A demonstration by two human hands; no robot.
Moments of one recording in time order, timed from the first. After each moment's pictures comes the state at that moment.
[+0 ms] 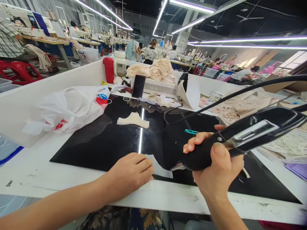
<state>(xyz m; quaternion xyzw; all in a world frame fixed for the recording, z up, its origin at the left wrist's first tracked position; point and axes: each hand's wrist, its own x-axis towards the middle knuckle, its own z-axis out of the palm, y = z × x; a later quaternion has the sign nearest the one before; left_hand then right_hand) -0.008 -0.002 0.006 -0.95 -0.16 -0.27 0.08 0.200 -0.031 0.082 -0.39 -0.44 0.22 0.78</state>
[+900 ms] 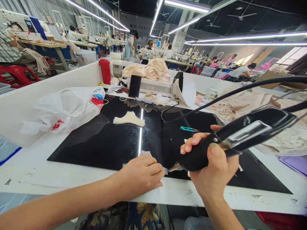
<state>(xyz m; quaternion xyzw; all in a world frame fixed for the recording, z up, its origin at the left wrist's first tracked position) 0.030 -0.010 0.005 -0.96 -0.09 -0.25 0.07 0.206 -0.043 0.079 -0.37 -0.43 0.22 0.79</state>
